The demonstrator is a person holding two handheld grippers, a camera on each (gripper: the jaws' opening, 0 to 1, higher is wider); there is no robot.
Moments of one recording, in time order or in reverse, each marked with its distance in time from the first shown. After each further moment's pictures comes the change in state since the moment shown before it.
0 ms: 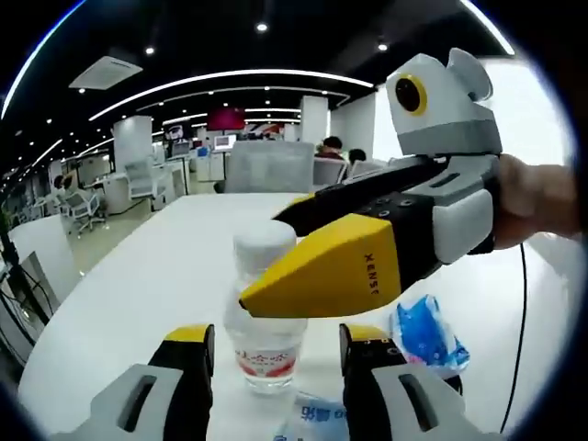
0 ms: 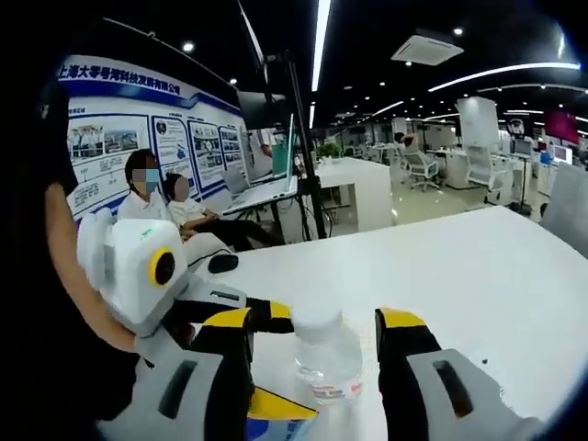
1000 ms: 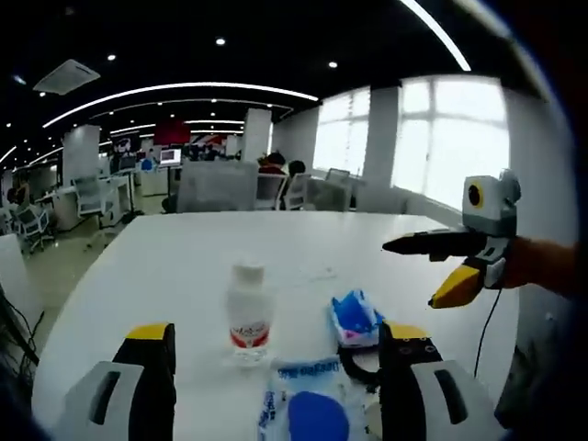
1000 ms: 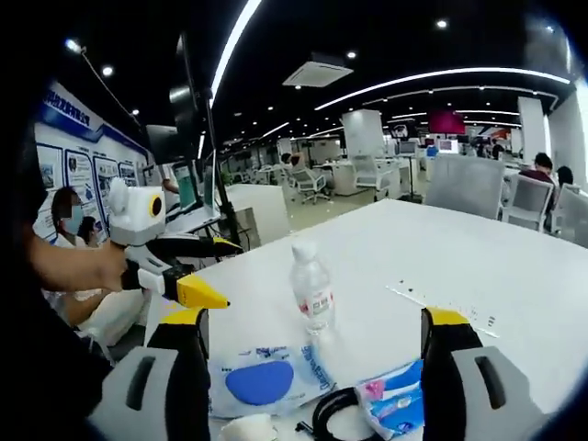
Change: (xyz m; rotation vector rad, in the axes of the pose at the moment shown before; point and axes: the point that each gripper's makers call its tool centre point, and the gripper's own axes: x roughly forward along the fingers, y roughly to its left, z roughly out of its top) left arm -0.099 0.000 0.017 0.077 -0.049 -0.321; right arm -0.152 0.058 -0.051 0.143 -0.068 -0.537
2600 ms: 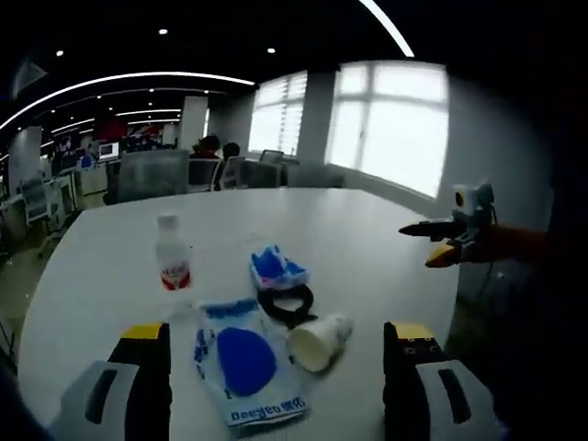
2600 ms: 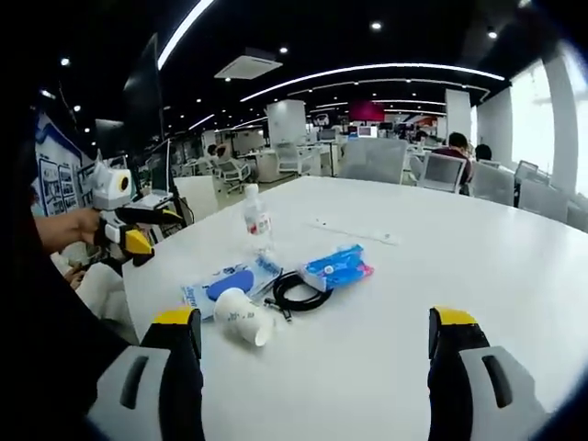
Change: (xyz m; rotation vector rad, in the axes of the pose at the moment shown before) left arm -0.078 -0.066 -0.058 0.063 0.086 -0.260; right arm -0.183 0.010 -0.102 0.098 0.073 -0.353
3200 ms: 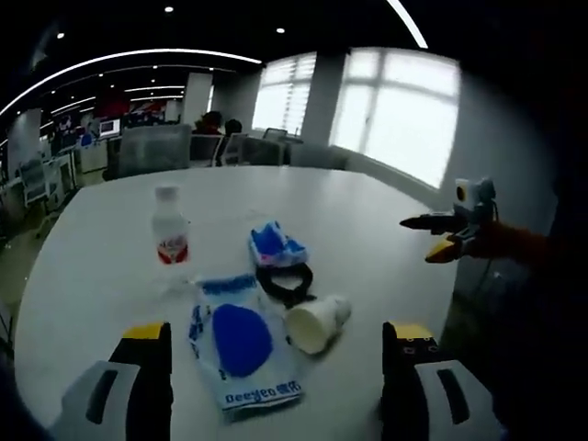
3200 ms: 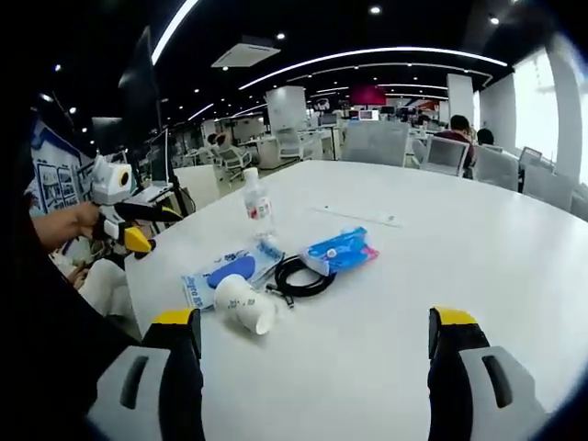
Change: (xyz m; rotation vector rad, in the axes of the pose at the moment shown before) left arm 0.008 -0.003 -0.018 -0.042 0.106 -0.016; right arm 0.007 0.000 -0.012 0.016 0.064 0.020
